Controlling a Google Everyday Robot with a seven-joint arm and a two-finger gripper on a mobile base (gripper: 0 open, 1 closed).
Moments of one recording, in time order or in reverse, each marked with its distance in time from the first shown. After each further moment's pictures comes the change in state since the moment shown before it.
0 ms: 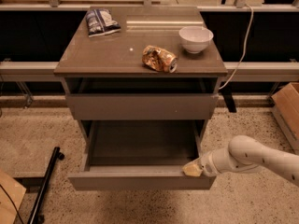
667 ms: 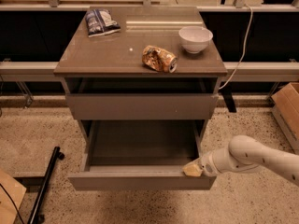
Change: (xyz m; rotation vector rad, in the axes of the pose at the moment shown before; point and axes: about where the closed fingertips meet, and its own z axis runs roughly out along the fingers) arm -0.001 0.001 -0.002 0.000 0.000 0.000
